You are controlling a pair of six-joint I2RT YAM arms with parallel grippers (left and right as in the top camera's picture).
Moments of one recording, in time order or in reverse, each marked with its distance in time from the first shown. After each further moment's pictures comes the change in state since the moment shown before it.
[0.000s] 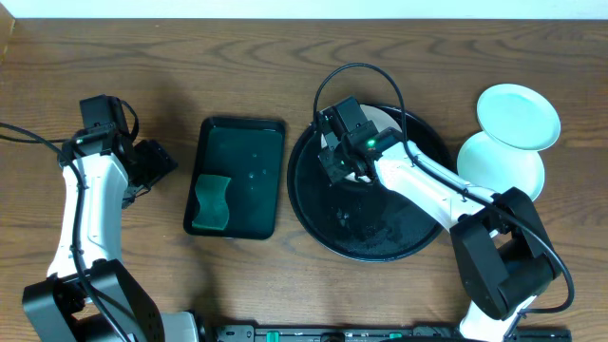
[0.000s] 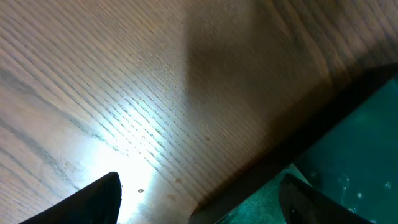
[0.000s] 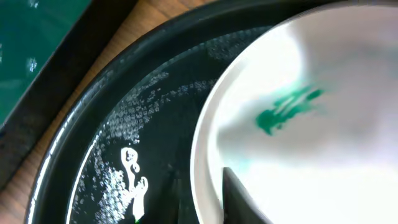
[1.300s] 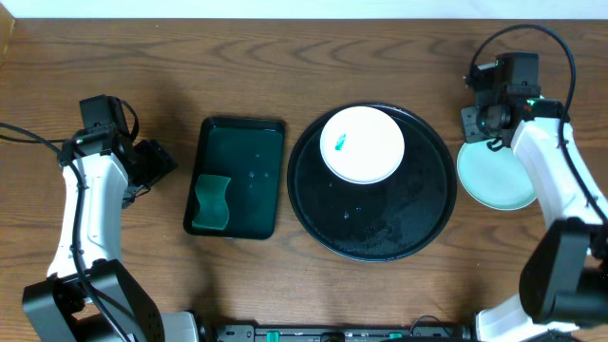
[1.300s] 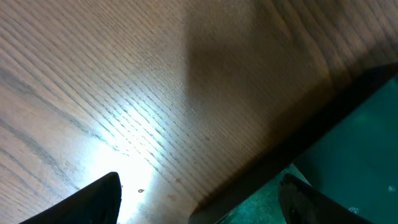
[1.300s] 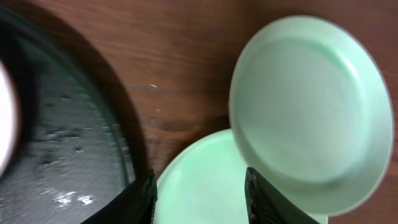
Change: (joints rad) left arm 0.000 0.000 0.000 0.000 0.000 0.000; right arm -0.657 -0.127 0.050 -0.180 0.141 -0.332
